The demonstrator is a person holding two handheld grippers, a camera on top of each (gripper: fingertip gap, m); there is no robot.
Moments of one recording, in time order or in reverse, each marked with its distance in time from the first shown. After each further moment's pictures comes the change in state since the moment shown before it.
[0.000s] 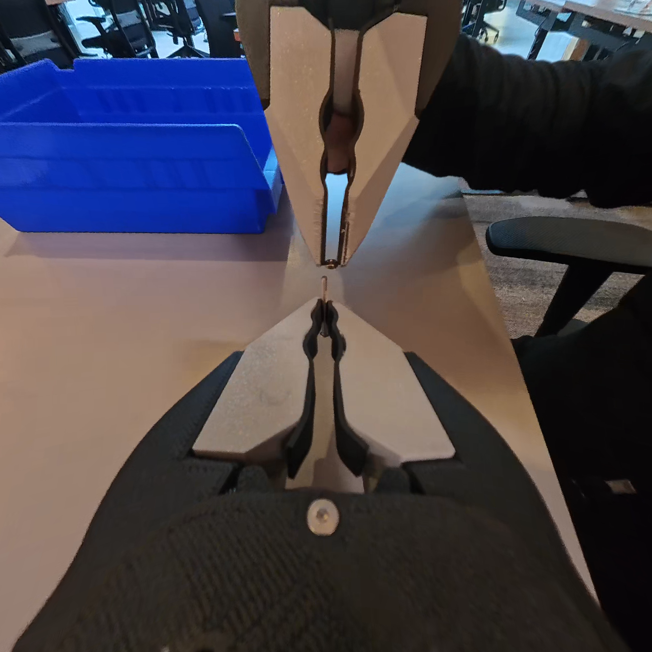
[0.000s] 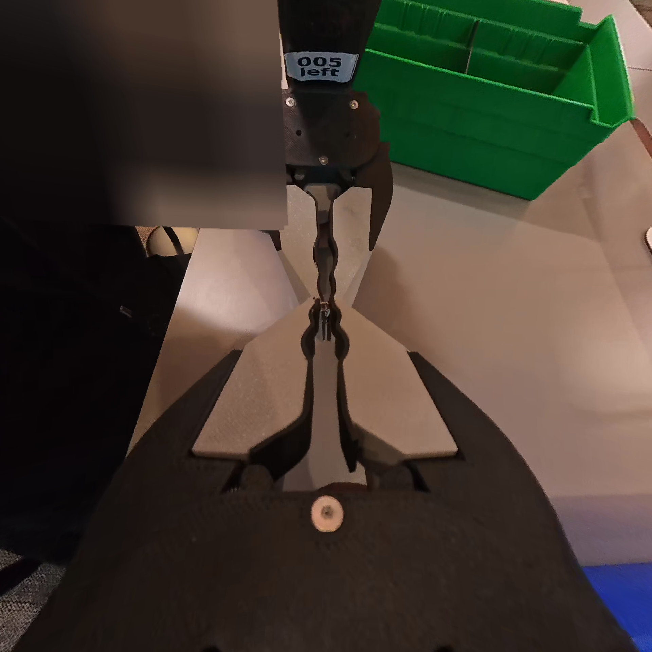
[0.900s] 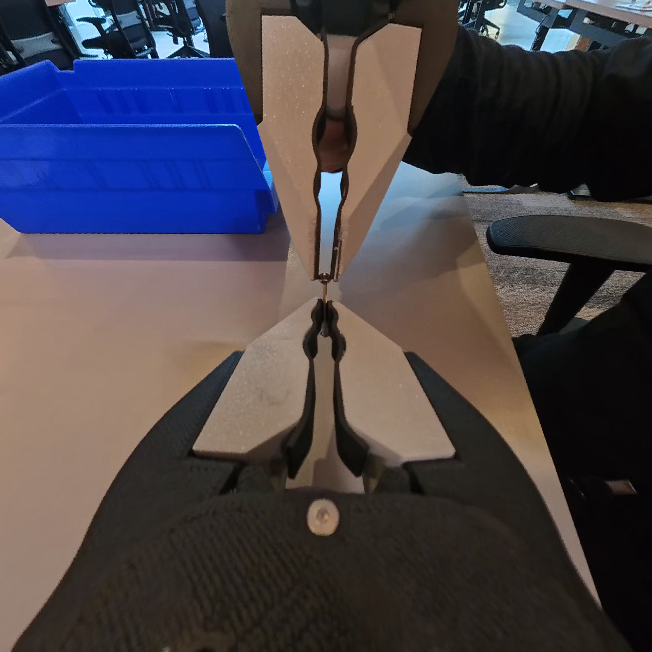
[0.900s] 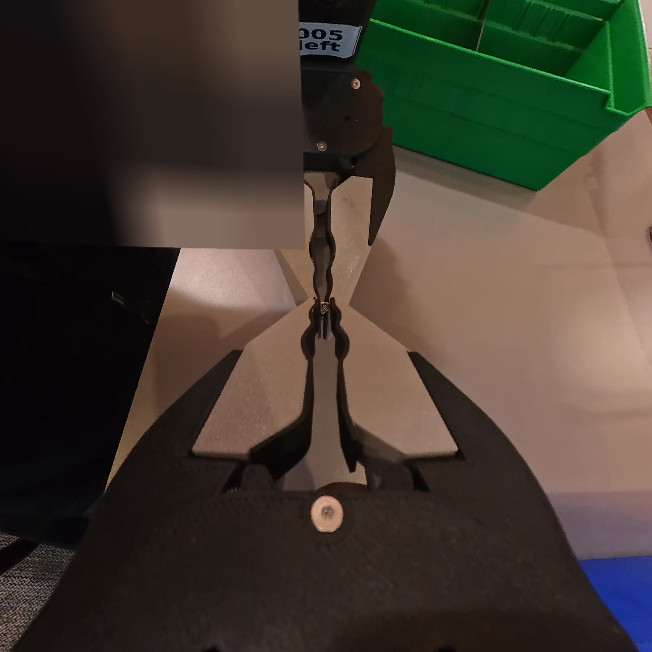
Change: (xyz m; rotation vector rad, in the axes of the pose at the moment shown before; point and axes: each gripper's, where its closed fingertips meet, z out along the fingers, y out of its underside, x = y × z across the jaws) left arm 0.001 0.000 0.000 -0.002 -0.002 0.006; right arm 0.001 0.005 0.006 -0.056 0.002 -0.022
